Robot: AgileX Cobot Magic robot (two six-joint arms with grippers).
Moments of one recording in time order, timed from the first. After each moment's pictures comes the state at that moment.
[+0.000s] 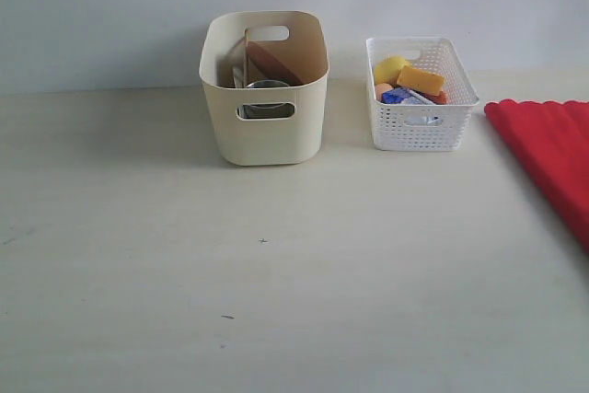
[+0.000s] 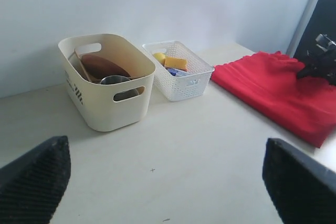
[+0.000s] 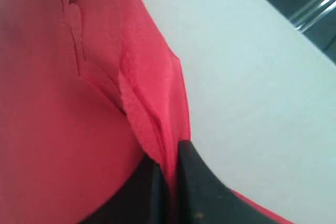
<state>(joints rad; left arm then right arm) -0.71 0.36 -0.68 0.10 0.65 -0.23 -0.81 2.36 -1.77 0.71 0.84 -0.55</state>
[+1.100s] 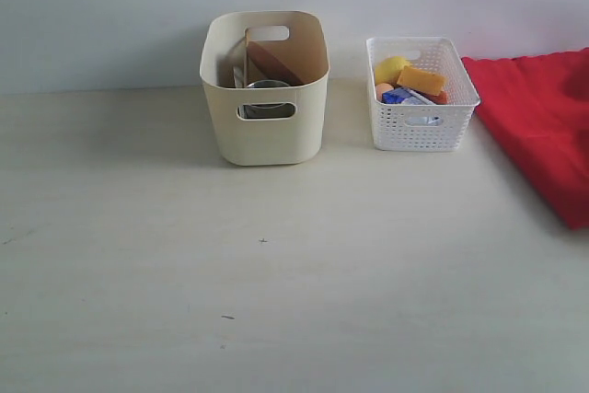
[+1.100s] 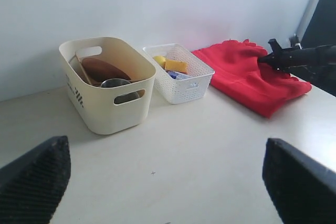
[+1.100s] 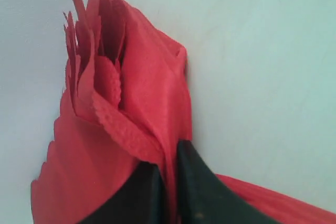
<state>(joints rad) -0.71 0.36 -0.68 0.10 0.64 -0.23 -0.65 2.65 -2.09 1.29 0.66 -0.51</state>
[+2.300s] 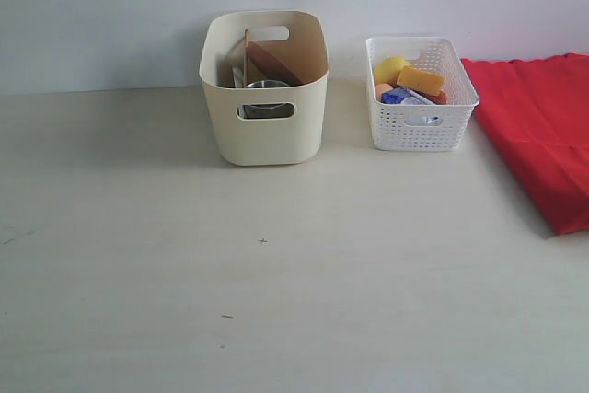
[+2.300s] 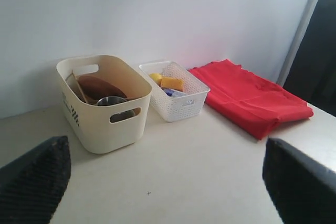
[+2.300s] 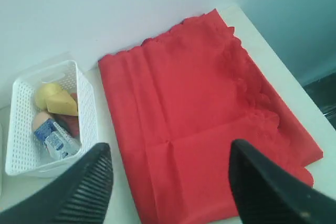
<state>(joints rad) -0.71 0.35 -0.68 0.10 0.58 -0.23 -0.56 1.47 -1.63 0.40 1.05 -0.23</state>
